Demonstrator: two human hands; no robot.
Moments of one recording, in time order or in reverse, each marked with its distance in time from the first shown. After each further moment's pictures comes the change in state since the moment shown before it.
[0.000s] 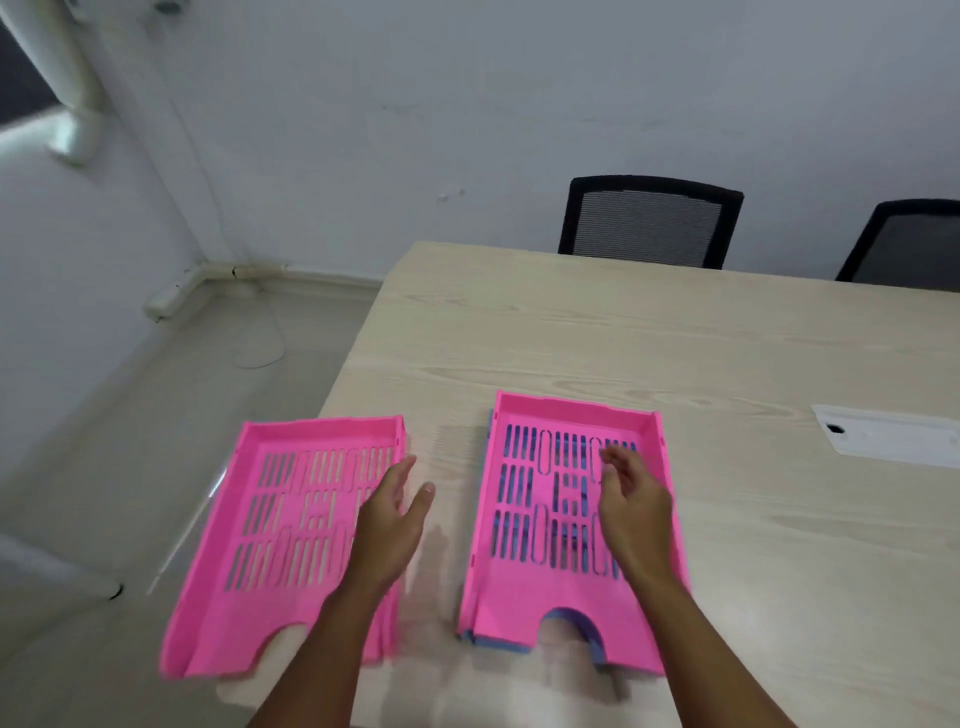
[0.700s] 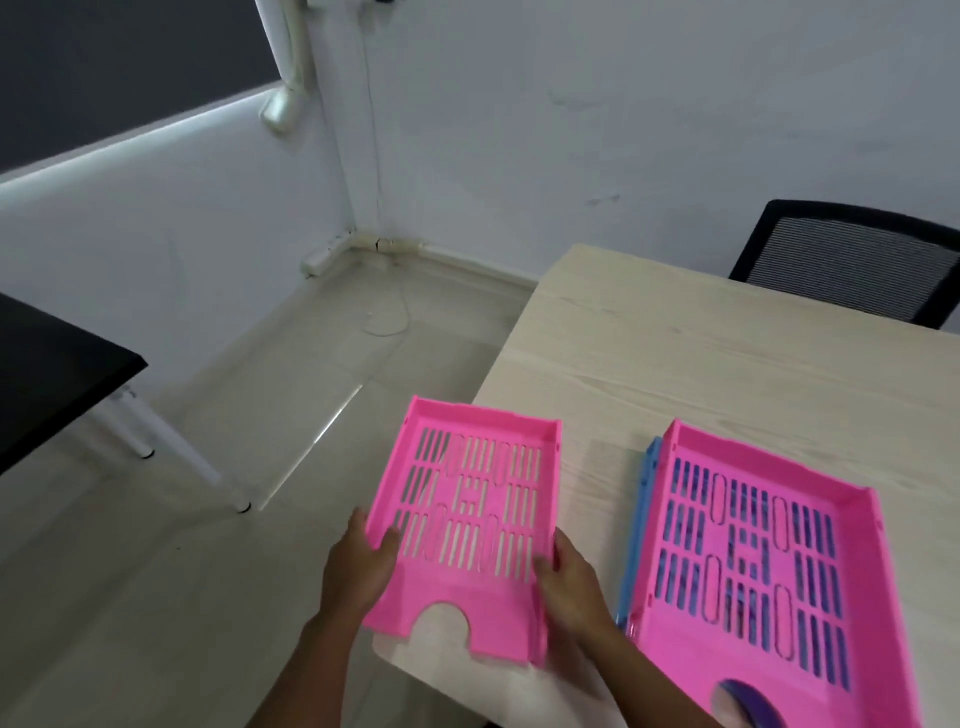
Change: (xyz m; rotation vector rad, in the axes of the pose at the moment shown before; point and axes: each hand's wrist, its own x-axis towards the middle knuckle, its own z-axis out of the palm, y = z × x) left_hand -0.030 -0.094 -0.193 0.286 0.321 -0.392; right_hand -0.132 -0.035 0.198 -0.195 -0.779 0.147
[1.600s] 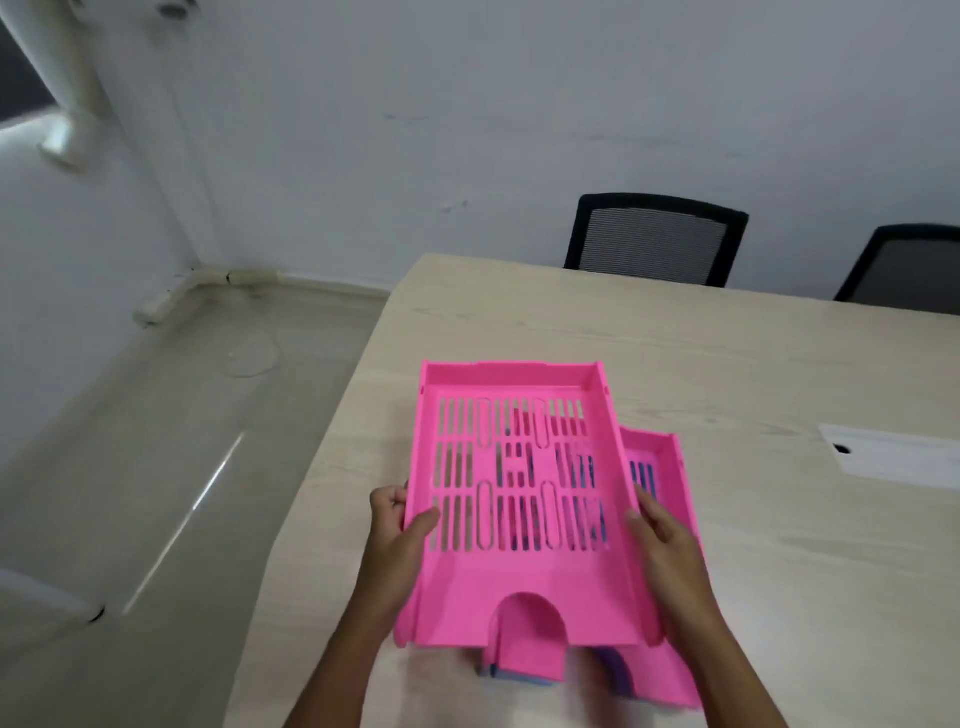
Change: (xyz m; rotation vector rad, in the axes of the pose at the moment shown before) left_hand -0.082 0.153 0.110 -0.469 -0.343 0.253; right_hand -0.063 0.057 -0.217 0.485 0.503 -0.078
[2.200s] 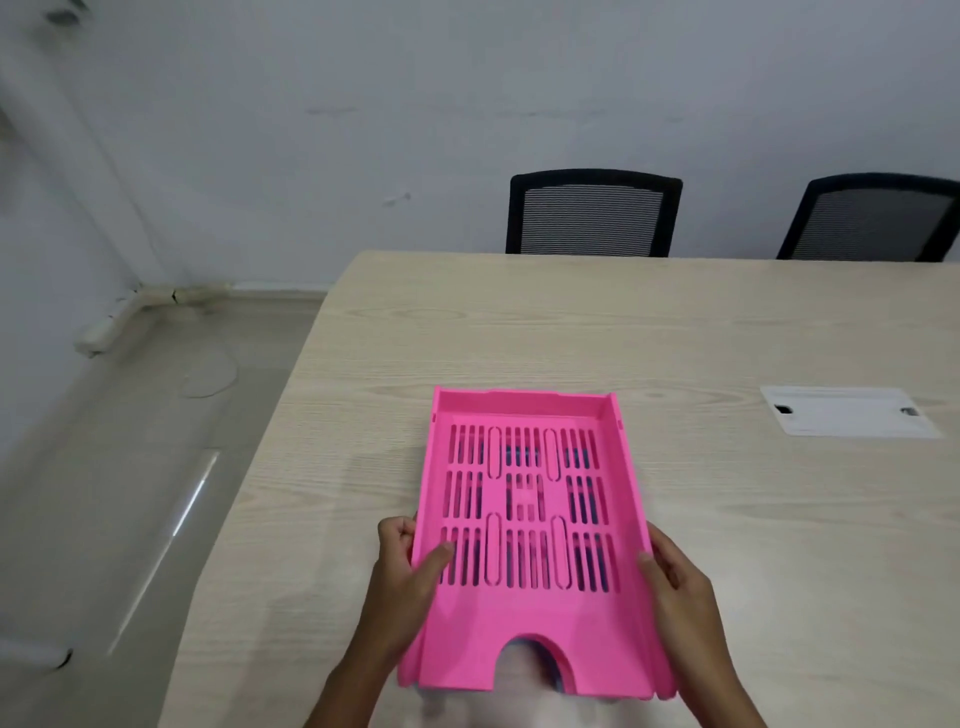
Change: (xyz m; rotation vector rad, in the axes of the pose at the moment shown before) left_hand -0.016 -0.026 0.094 0.228 -0.150 0.014; right_hand -0.014 0.039 -0.093 0.019 0.100 0.140
